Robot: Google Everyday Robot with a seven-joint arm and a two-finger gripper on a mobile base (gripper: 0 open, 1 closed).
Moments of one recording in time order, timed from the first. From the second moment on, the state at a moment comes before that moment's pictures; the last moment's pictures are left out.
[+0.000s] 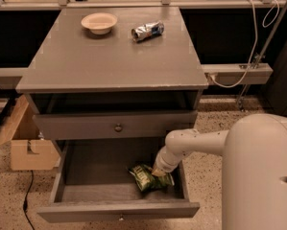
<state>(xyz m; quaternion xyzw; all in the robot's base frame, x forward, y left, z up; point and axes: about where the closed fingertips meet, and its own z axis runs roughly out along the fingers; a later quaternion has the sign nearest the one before) 0.559 -0.061 0.384 -0.63 0.75 0.13 0.13</state>
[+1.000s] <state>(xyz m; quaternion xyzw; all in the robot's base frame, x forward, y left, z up) 0.482 -0.040 0.579 -0.70 0.63 0.07 0.33</state>
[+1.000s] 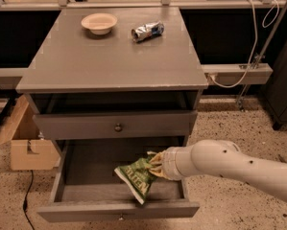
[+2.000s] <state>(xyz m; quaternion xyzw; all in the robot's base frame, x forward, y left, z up) 0.476 -0.055 0.618 -0.68 0.63 0.06 0.38</state>
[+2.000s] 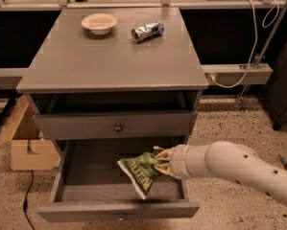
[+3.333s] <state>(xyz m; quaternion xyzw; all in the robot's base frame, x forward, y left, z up) 0.511 -0.051 0.850 -0.66 0.59 -0.02 0.47</state>
